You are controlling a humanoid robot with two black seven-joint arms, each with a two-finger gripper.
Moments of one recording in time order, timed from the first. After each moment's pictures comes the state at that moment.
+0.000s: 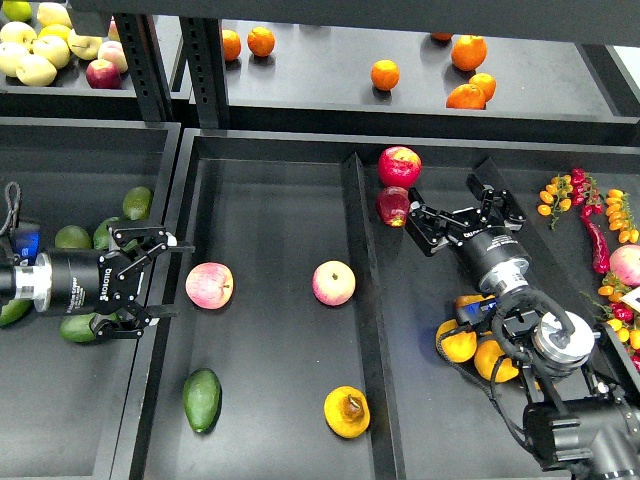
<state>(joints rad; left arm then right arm) -0.69 0.77 -0.53 -1.38 0.25 -0.49 0.49 0.23 0.02 1.42 1.24 0.24 -0.03 -0.19</state>
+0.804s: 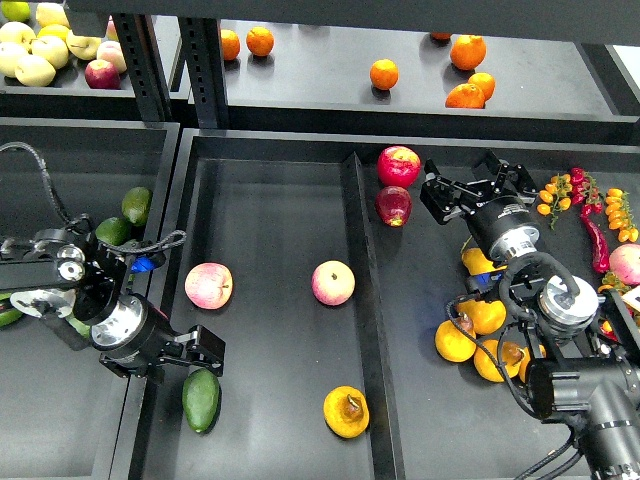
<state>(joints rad) -1.14 0.50 0.24 -1.34 0.55 -0.49 0.49 0.37 0.02 1.46 1.09 0.23 -0.01 -0.19</state>
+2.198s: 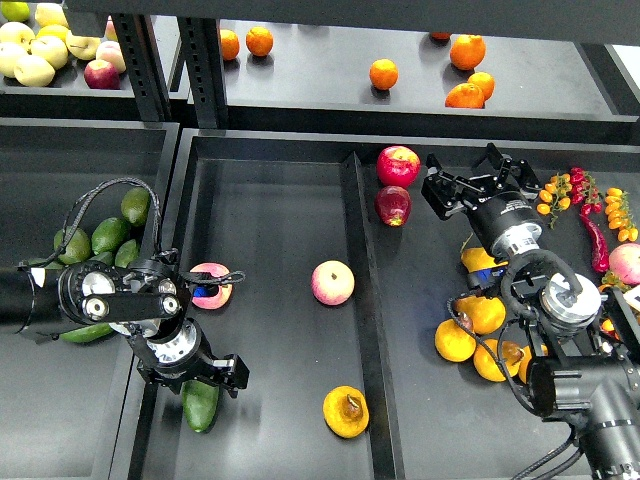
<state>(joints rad) -1.06 0.18 0.39 -0.95 0.55 -0.49 0.49 0.37 0.02 1.47 1.11 0.23 -0.01 -0.19</state>
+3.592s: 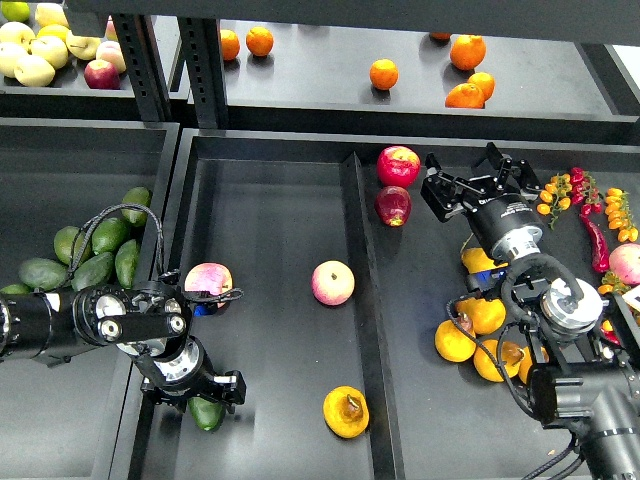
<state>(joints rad) -0.98 0.12 0.37 -0.85 0.55 -0.49 0.49 0.34 0.02 1.46 1.15 0.24 0.00 -0.19</state>
